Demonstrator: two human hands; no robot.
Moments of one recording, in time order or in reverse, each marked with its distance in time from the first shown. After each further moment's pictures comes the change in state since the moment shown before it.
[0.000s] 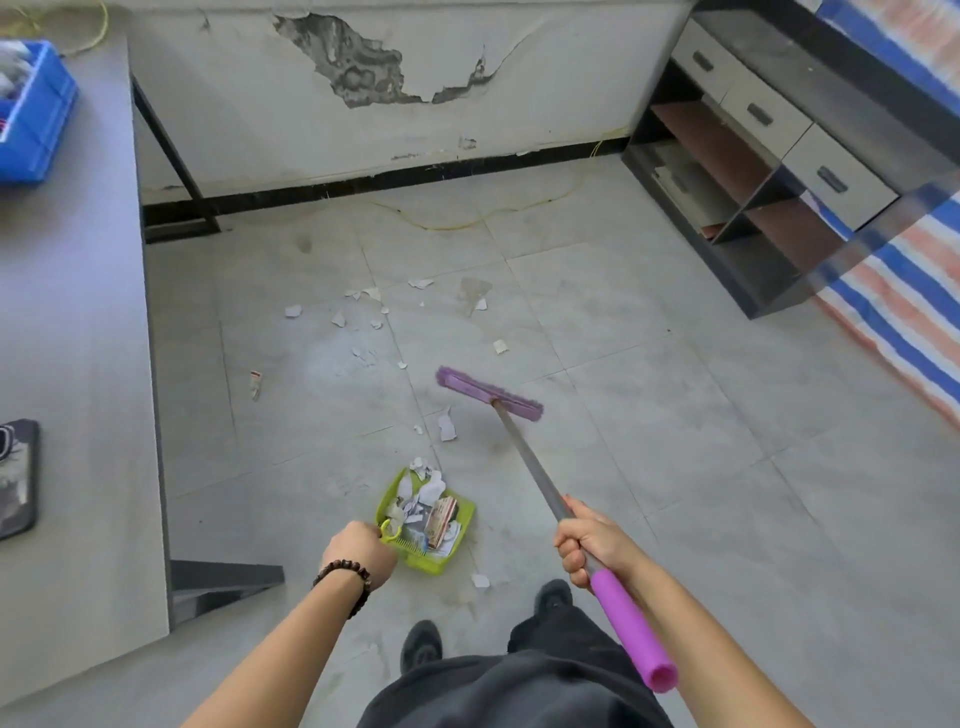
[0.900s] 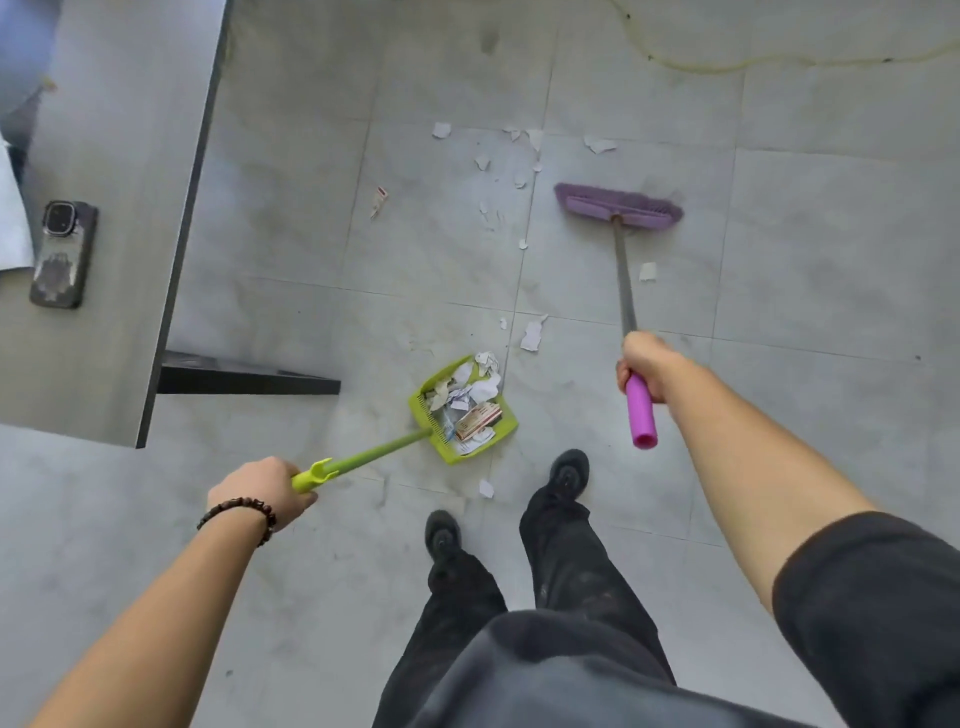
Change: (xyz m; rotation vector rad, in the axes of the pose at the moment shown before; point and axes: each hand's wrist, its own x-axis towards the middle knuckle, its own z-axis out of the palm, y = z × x) left_hand 0.006 0.069 -0.008 0.257 -0.005 -0.587; right_hand 0.321 -0.279 -0.060 -0.652 0.097 0.118
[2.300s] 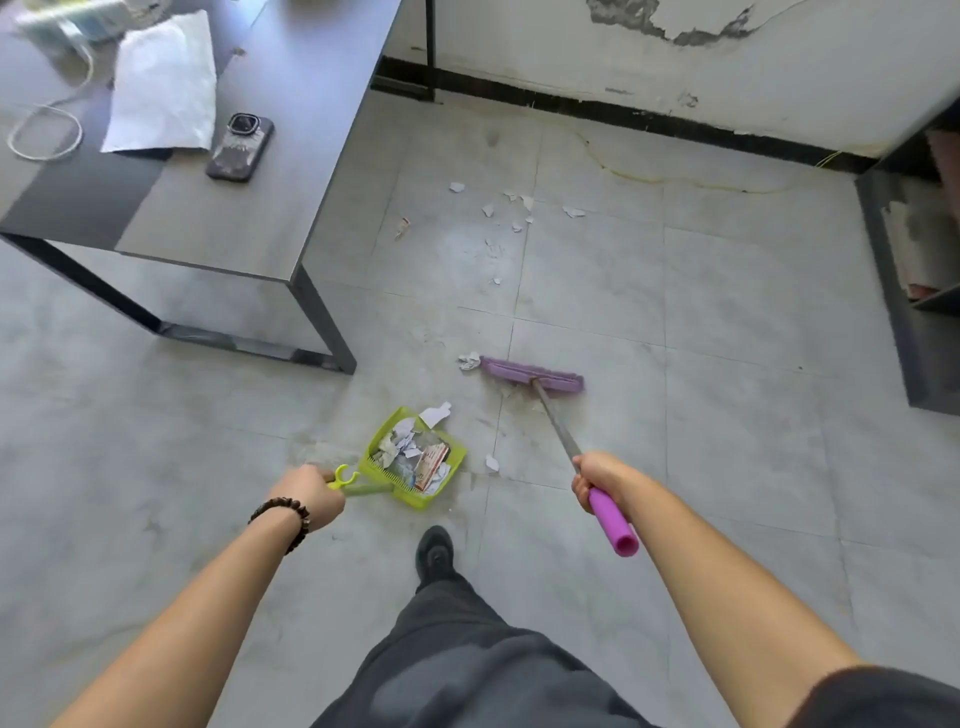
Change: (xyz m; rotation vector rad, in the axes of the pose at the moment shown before) left_hand -0.099 -0.246 0.272 -0.617 0.009 0.228; right_hand -0.269 0.383 0.201 0.018 -0.094 0.099
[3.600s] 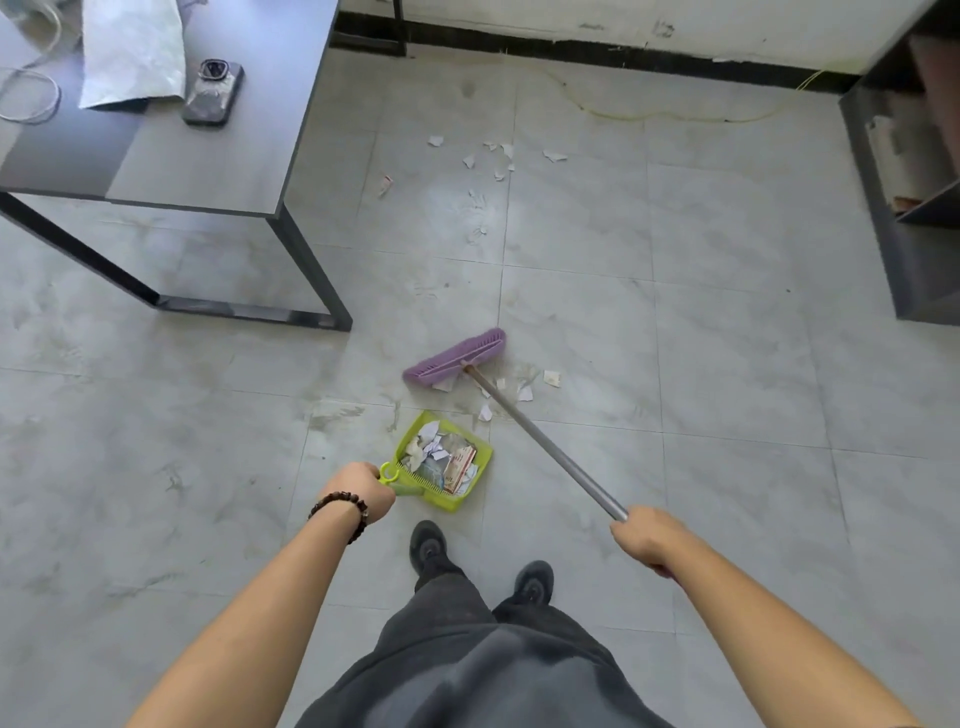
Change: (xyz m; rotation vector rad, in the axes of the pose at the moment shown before) left_hand -0.102 -0.020 0.105 0.055 -0.069 -0.014; right_hand -0.038 0.228 -0.051 -1.038 0.269 -0.113
